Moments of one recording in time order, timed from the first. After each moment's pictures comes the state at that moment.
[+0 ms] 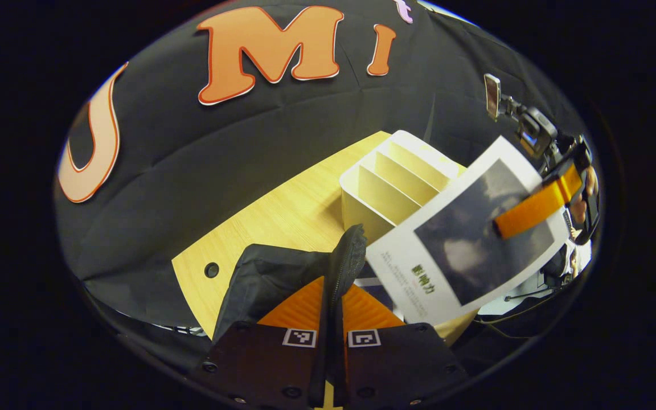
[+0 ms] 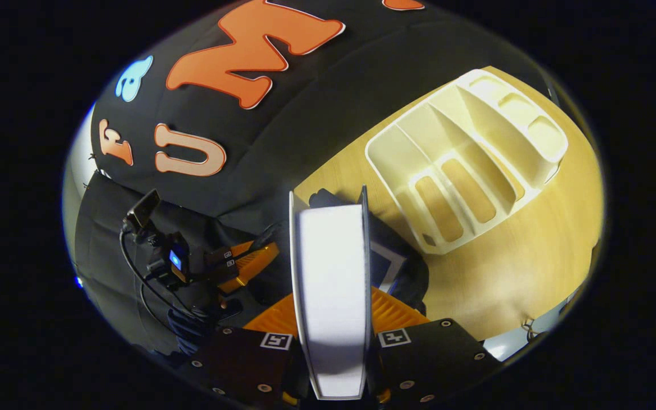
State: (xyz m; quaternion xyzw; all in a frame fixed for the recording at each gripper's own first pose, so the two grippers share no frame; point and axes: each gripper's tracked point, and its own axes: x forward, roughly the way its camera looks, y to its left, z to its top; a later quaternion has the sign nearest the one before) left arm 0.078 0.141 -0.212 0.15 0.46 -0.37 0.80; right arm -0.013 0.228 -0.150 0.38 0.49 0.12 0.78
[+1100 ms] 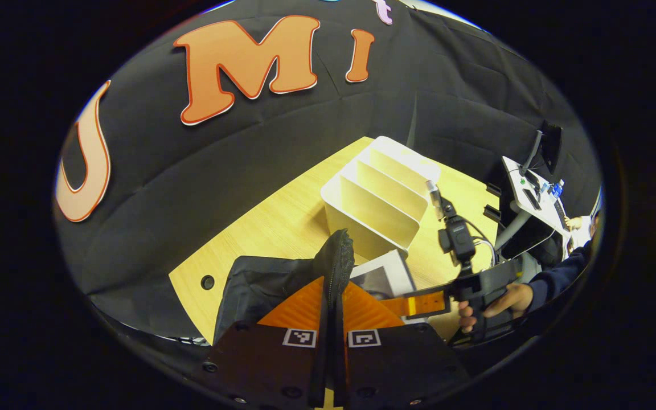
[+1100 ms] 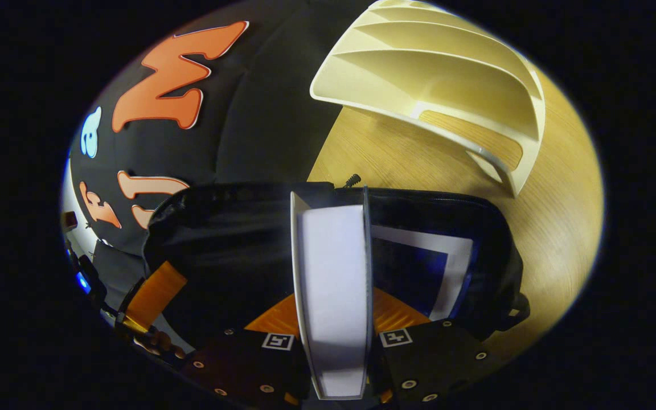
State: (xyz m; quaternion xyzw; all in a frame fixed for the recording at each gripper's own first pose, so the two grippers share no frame) left arm 0.064 0.118 -0.193 0.15 0.43 -0.40 0.79; right arm 0.040 0.336 -0.280 0.53 0.41 0.04 0.74
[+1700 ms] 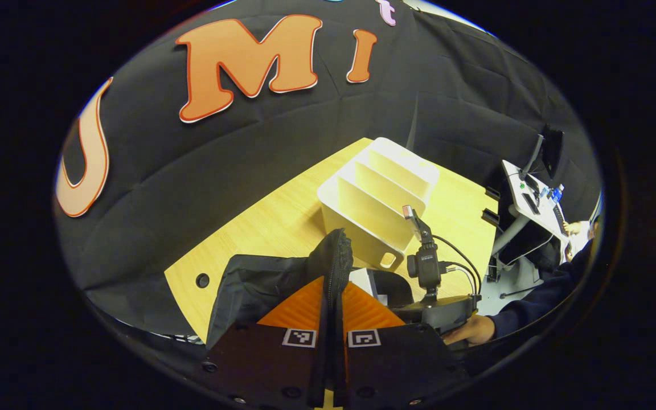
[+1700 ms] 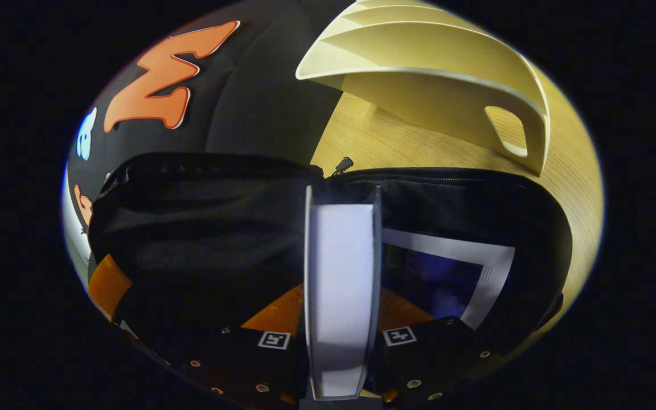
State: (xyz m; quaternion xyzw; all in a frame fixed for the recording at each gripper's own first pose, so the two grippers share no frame) left arm 0.067 0.119 -0.198 0.14 0.44 -0.39 0.80; right arm 0.051 0.361 -0.310 0.51 0.42 0.01 0.75
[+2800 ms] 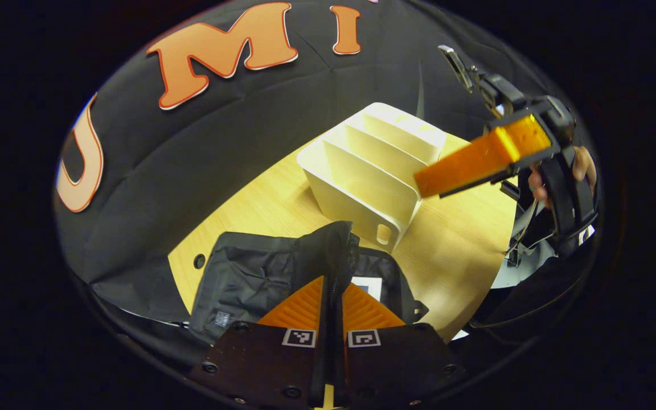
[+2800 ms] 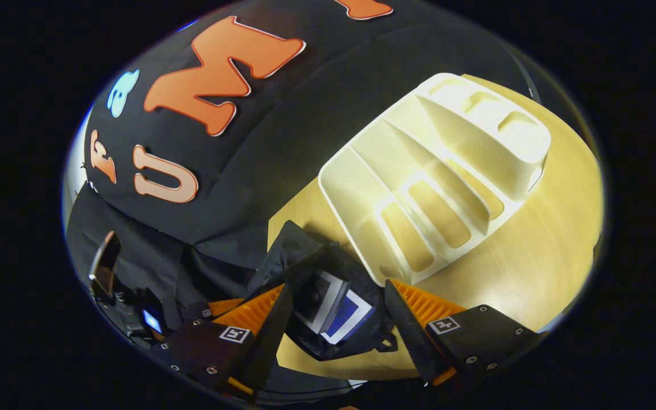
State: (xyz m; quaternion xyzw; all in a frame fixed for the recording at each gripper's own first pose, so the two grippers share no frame) left arm -0.013 0.072 -0.264 0.20 0.48 -0.34 0.78; right arm 0.021 0.146 -0.184 0.35 0.43 0.06 0.83
